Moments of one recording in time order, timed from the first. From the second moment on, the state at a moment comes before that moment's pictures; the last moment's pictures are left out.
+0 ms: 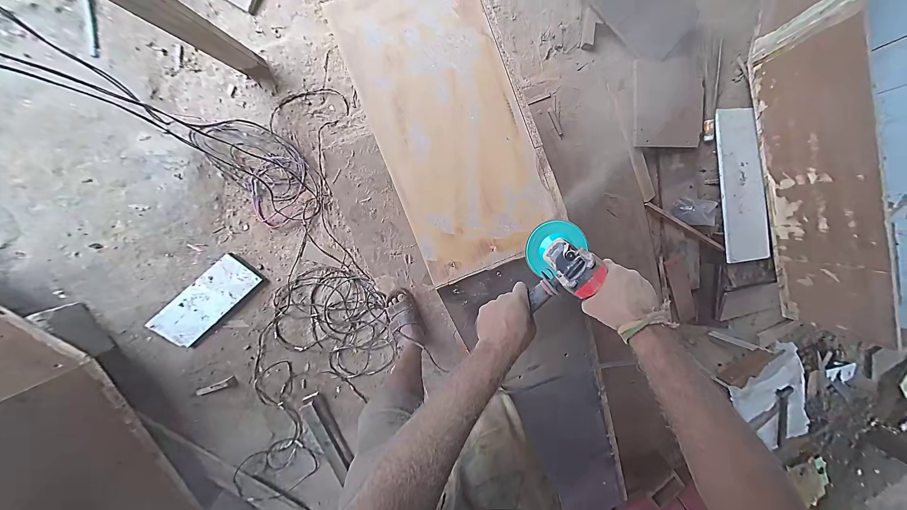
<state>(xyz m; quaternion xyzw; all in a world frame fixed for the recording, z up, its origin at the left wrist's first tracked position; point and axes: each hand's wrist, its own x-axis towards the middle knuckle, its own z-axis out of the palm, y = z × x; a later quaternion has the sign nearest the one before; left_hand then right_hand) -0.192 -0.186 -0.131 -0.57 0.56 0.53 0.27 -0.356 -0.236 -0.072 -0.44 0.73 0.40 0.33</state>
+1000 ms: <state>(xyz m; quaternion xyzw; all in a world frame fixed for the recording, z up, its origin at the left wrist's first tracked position) -0.209 -0.209 -0.133 -0.57 0.57 0.53 0.25 -0.372 -0.256 -0.073 -0.43 0.76 0.38 0.31</state>
